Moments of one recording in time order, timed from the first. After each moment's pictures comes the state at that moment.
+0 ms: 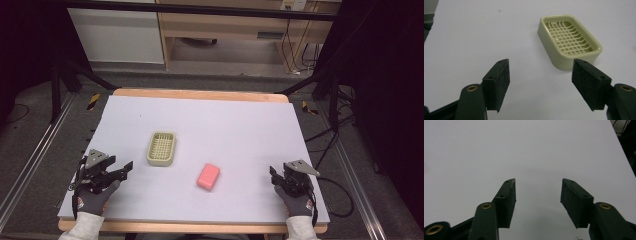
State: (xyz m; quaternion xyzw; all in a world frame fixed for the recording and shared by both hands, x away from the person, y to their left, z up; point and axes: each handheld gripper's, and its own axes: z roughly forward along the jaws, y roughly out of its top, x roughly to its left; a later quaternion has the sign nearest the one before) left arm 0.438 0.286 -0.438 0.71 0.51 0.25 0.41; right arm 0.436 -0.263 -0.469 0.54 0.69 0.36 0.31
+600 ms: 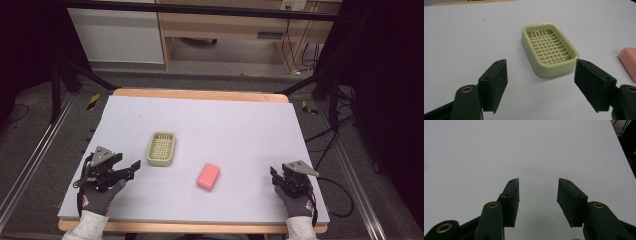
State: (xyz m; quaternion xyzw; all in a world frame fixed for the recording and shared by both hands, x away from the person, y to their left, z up) left arm 0.438 0.265 -0.423 0.72 0.49 0.24 0.43; right arm 0.434 -0.262 -0.469 0.54 0.70 0.36 0.31
